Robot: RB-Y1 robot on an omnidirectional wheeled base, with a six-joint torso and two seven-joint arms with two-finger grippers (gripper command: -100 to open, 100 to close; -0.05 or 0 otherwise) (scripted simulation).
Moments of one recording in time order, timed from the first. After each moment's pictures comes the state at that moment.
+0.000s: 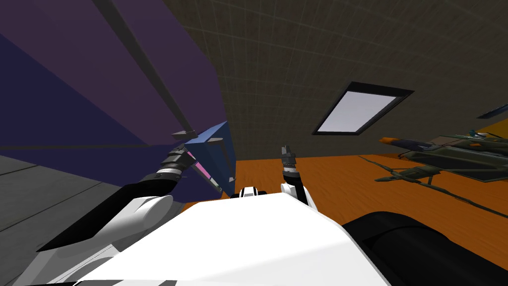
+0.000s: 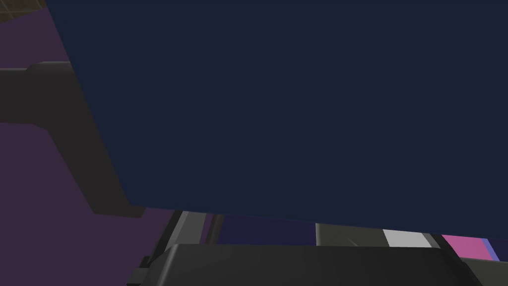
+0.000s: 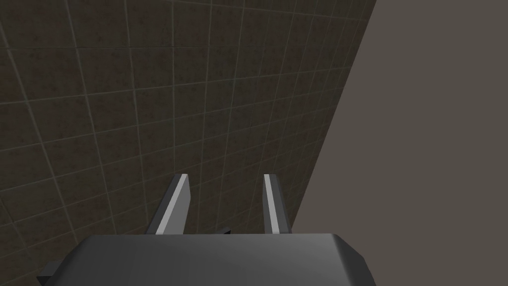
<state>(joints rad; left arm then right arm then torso) 0.50 0.22 0.37 -2.61 0.35 0.50 0.11 0.51 -0.04 -0.01 -2.25 0.02 -0.45 -0.07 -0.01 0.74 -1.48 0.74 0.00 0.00</state>
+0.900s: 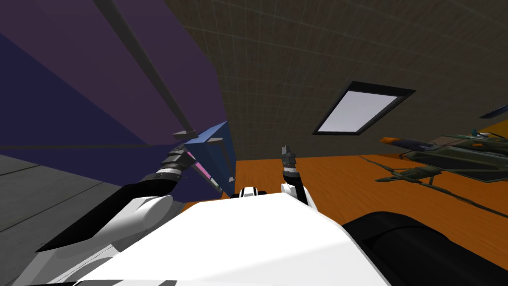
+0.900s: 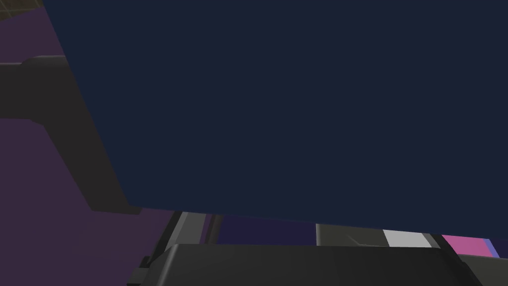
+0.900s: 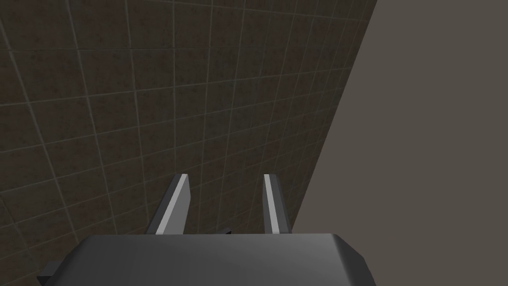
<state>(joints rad) 0.50 0.22 0.38 -2.61 0.35 0.51 0.11 0.51 -0.04 -0.01 -2.25 0.02 -0.45 -0.07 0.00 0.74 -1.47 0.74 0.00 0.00</state>
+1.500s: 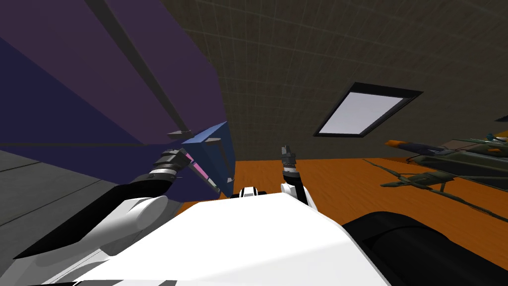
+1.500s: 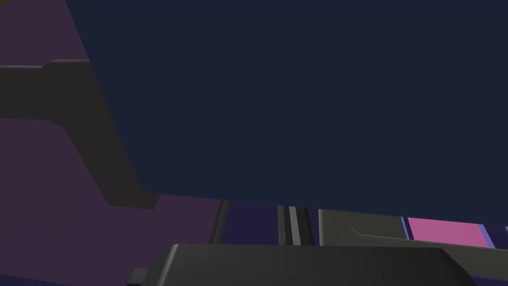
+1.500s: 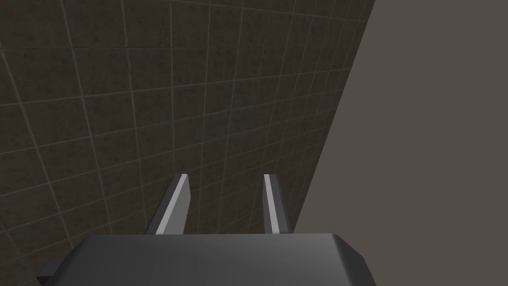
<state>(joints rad) 0.49 0.23 0.44 -2.60 0.37 0.52 0.13 0.51 -0.04 -0.01 -2.25 0.02 -0.45 -0.07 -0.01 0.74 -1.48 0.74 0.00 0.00</state>
